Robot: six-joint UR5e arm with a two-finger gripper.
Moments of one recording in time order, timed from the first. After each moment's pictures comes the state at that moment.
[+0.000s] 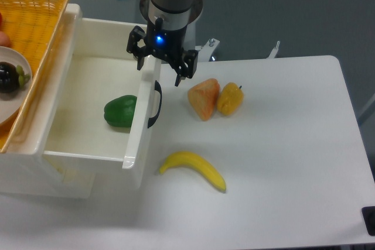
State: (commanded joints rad) arm 2.42 -1.56 -1.61 -1.49 1.34 0.76
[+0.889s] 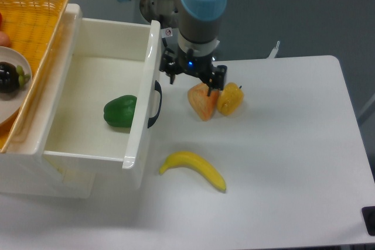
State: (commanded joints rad) arm 2.50 -1.70 -1.62 -1.44 1.53 0.76
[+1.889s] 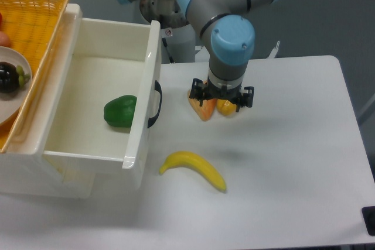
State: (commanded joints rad) arm 2.52 -1.85 -1.63 -1.33 1.58 0.61
